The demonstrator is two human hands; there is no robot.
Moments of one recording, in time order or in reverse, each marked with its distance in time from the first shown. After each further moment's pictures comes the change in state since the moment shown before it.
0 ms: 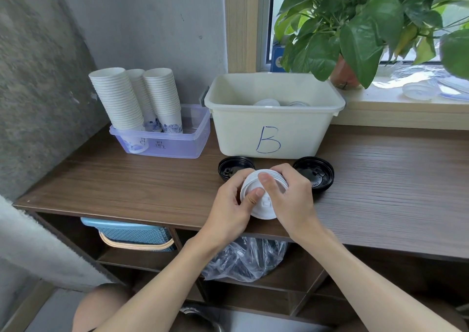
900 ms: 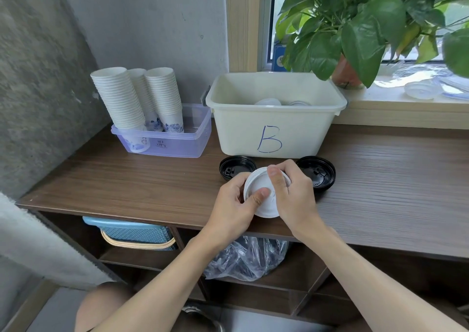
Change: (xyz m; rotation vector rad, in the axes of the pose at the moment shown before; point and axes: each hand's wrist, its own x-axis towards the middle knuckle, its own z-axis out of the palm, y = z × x) left_hand -0.001 -0.002 0.001 -0.027 0.046 -0.079; right_hand 0.002 0.001 0.000 0.060 -0.020 0.076
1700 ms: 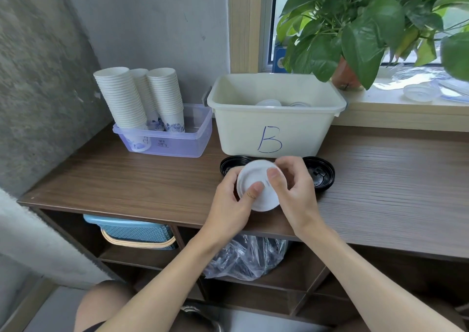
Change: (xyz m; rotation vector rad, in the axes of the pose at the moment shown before) left_hand -0.002 0.002 -0.001 0.077 0.100 -0.005; right_hand -0.001 -0.006 -0.003 0.139 -0.011 0.026
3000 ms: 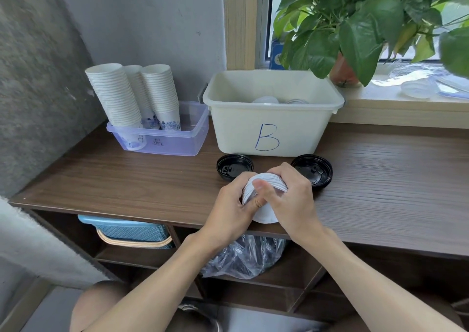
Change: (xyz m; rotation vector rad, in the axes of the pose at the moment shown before) left_hand -0.001 -0.001 0.002 0.092 -0.173 0.070; right_hand -0.007 0.003 0.000 -0.242 -0.021 -0.127
